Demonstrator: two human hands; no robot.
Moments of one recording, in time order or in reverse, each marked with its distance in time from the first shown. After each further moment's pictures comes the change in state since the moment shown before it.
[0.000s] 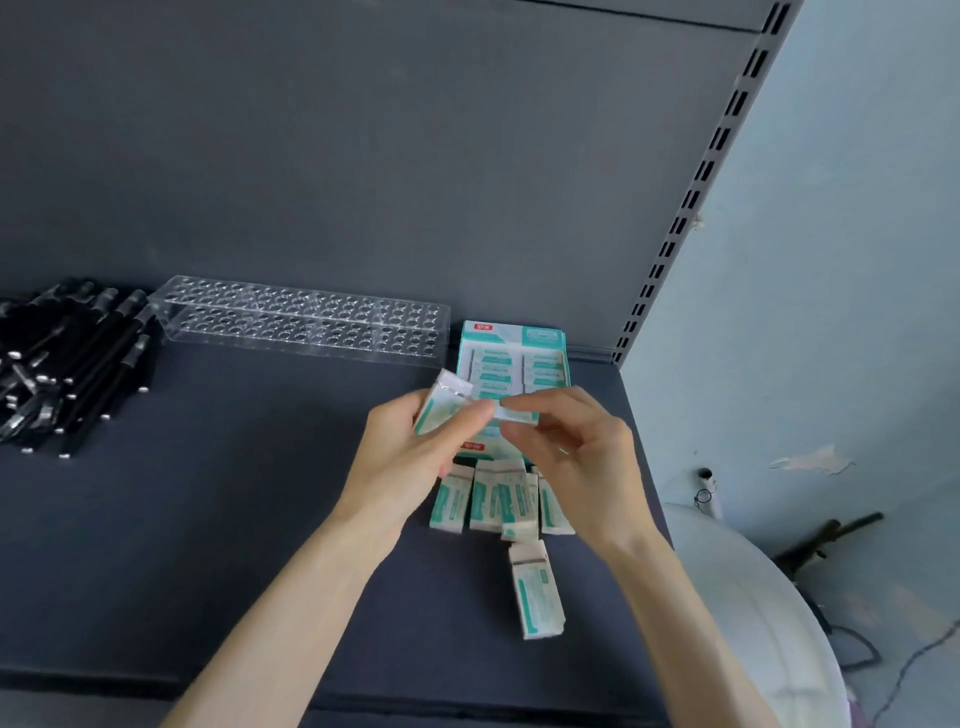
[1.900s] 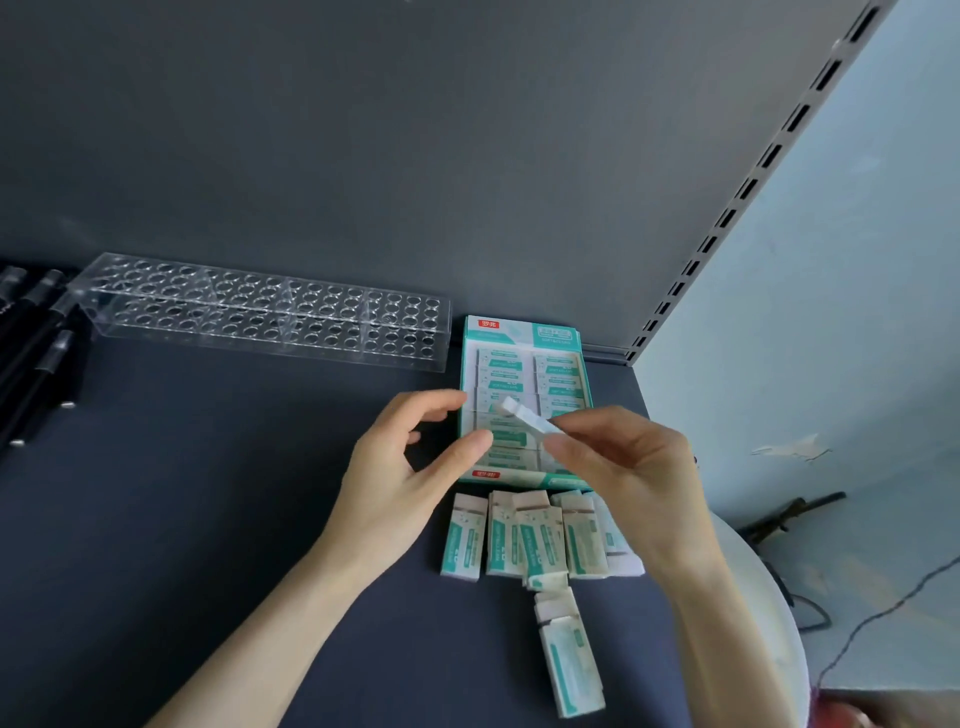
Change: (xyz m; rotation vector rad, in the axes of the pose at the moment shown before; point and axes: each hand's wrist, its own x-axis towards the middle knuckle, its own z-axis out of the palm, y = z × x) left_hand 0.031 -0.027 -0.026 0.292 -0.036 0.207; right_hand 0.021 0.009 -0.007 0.129 0.036 0.281
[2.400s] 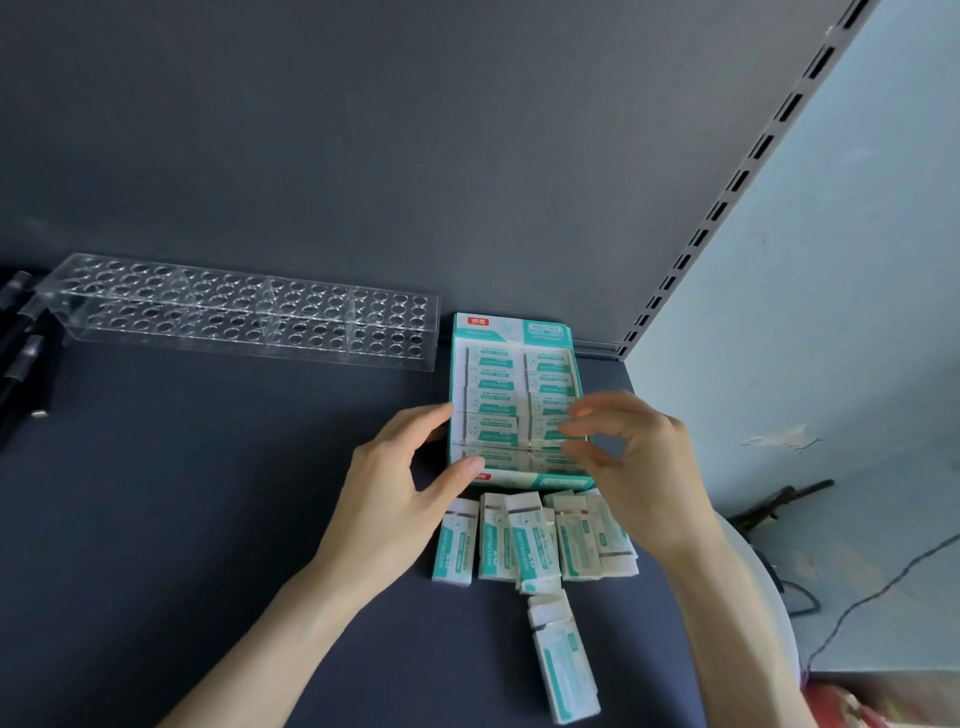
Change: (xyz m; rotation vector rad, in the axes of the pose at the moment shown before) left_hand -0.001 -0.008 0.007 0.213 -0.014 0.052; right_hand 0.017 0.011 -0.016 -0.740 0.085 -0.193
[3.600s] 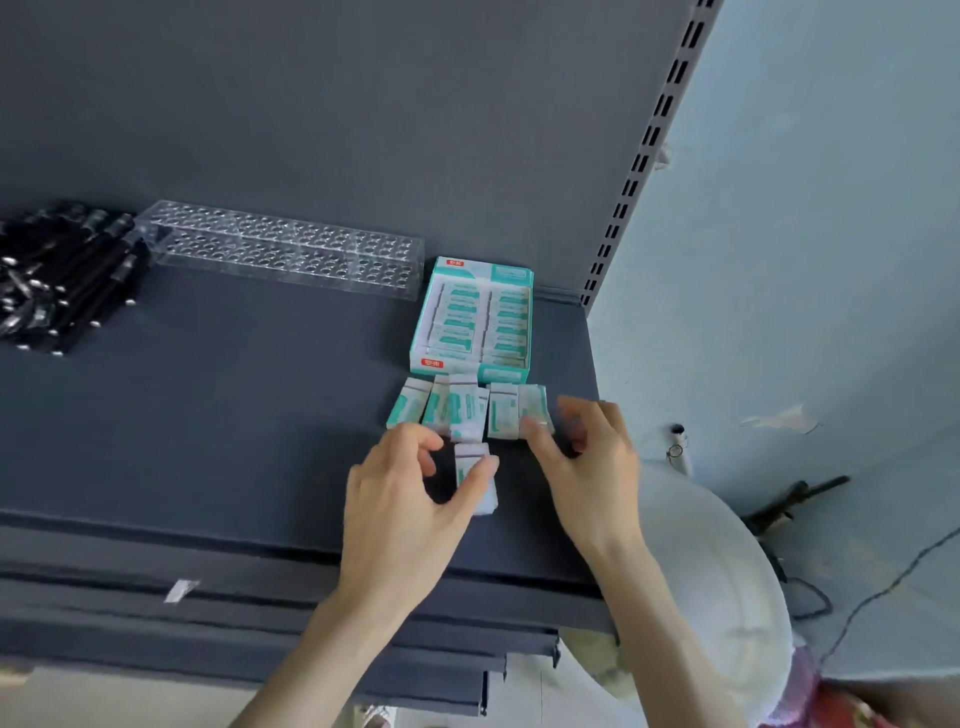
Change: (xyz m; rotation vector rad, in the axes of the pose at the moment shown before) left_hand -0.123 0.062 0.064 0.288 0.339 -0.048; right_hand -0.104 0.025 -0.009 0.271 0.091 0.166
